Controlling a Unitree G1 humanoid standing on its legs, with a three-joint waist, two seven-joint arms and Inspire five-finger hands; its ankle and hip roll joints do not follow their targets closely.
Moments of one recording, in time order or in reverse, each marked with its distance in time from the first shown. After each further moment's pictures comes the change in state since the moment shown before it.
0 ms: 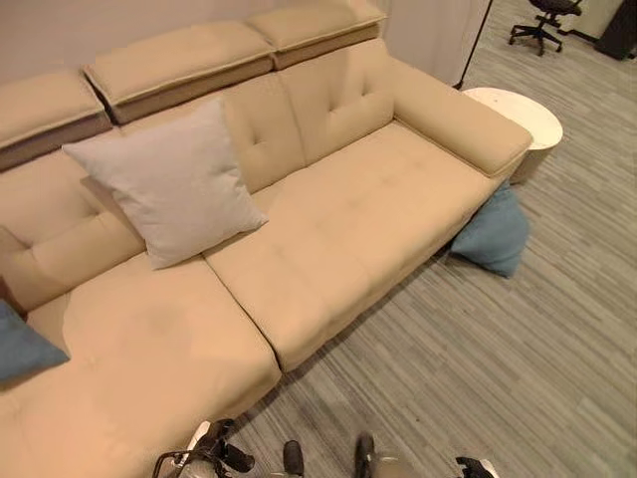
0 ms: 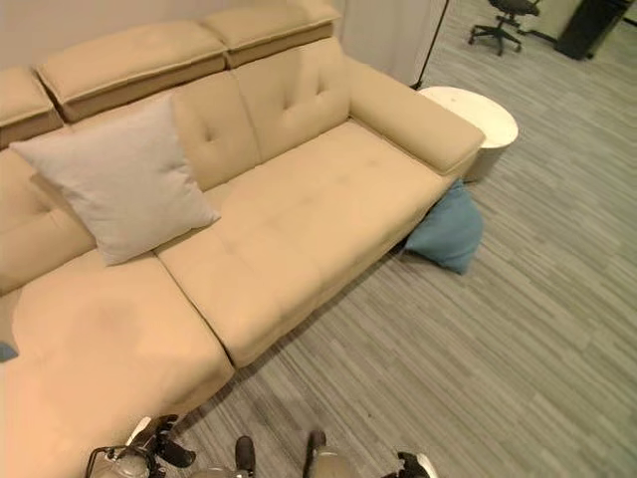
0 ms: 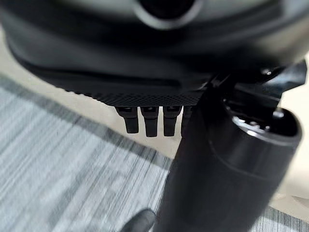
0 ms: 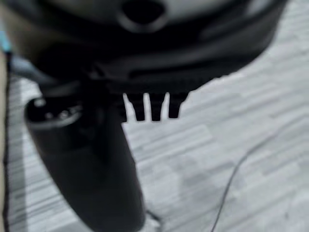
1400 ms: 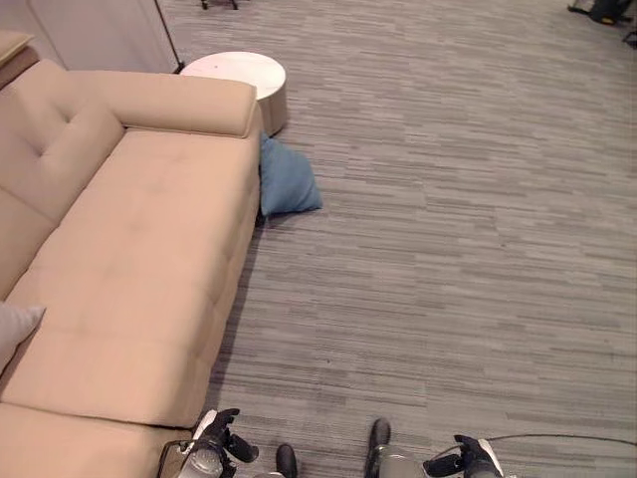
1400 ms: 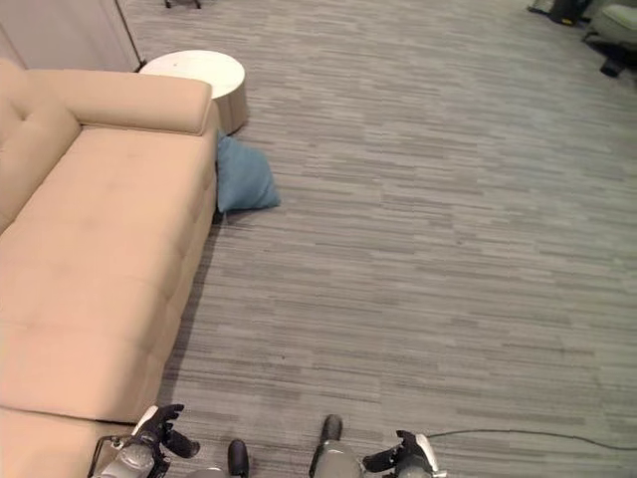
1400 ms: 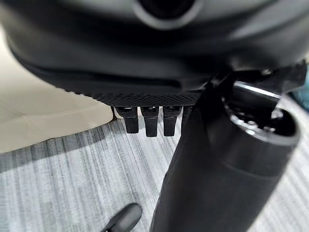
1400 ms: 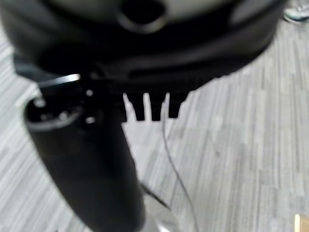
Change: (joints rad) left arm -0.045 -0.015 -0.031 0.008 0.007 0.024 -0.011; right arm -0.086 0.006 -0.003 0.019 0.044 0.001 -0.032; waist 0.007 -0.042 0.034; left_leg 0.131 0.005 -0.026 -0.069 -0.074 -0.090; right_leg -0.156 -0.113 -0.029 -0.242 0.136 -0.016
